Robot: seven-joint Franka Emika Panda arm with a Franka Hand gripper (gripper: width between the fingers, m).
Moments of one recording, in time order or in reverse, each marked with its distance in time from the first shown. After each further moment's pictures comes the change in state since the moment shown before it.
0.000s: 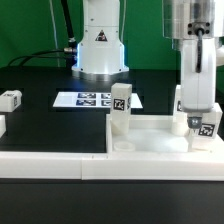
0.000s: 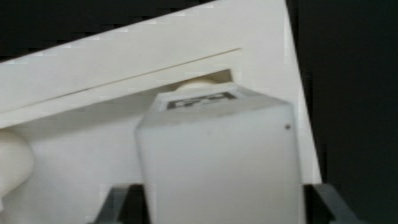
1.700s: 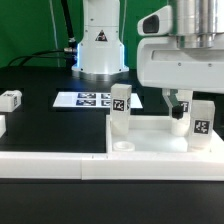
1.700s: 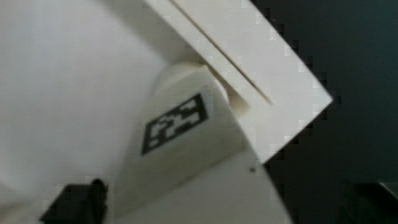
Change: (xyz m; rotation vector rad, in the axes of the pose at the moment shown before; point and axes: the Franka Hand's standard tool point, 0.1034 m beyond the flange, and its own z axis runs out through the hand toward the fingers) arm -0.013 -0.006 -0.002 0.128 0.075 -1.179
